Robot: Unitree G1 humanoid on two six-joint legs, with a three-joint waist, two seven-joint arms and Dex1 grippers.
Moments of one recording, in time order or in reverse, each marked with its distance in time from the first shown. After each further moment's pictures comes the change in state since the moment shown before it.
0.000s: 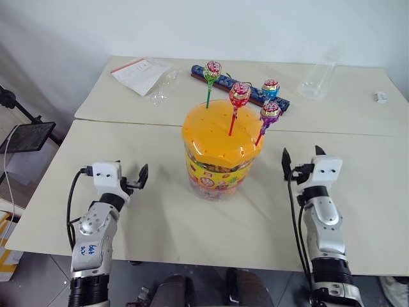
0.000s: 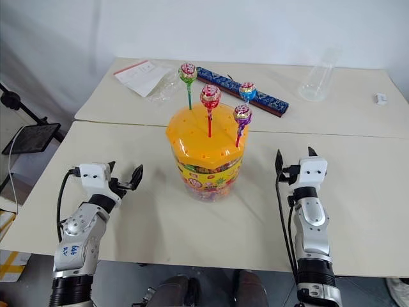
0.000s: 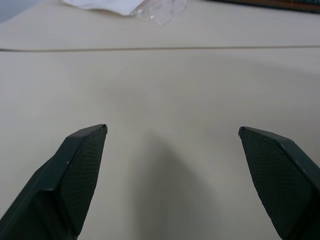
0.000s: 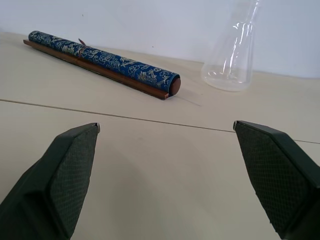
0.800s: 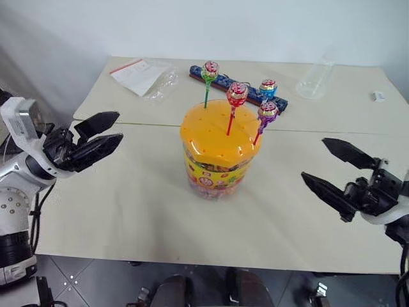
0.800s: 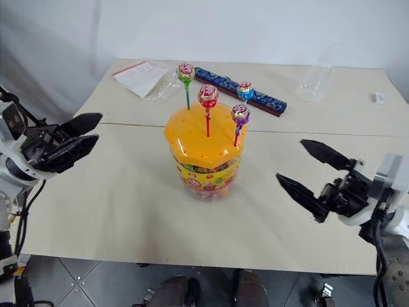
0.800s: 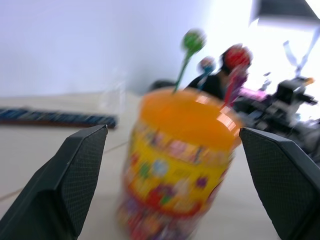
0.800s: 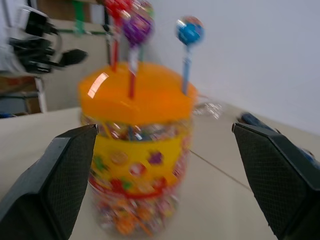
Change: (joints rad) left arm -0.298 0.504 0.212 0.102 -0.896 0.444 -0.872; right arm 0.308 -0.481 -0.200 -0.807 0.883 0.483 0.663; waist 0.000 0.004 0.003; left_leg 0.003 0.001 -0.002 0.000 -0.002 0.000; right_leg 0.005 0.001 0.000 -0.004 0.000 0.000
